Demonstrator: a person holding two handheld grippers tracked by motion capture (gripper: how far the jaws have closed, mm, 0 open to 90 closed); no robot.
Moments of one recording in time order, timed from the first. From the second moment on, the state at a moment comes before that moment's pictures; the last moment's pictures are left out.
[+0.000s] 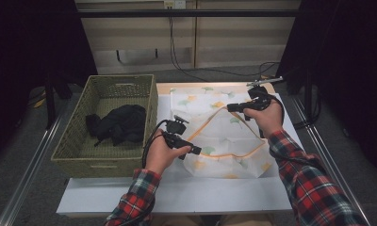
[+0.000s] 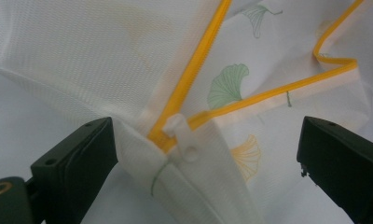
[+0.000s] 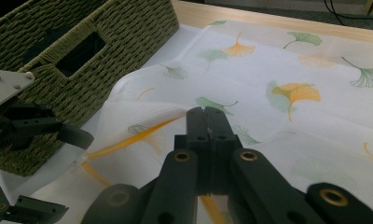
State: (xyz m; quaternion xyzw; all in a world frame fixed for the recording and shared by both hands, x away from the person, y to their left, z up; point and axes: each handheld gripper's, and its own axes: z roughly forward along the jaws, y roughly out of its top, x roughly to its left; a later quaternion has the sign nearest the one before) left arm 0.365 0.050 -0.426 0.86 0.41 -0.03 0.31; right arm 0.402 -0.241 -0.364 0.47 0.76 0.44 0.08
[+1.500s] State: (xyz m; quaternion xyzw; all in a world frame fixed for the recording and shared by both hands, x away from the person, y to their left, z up) left arm 0.382 0.076 -0.372 0.87 0.39 -0.03 0.31; right arm 0.408 -0.234 -0.350 0.46 0.77 0.44 0.08
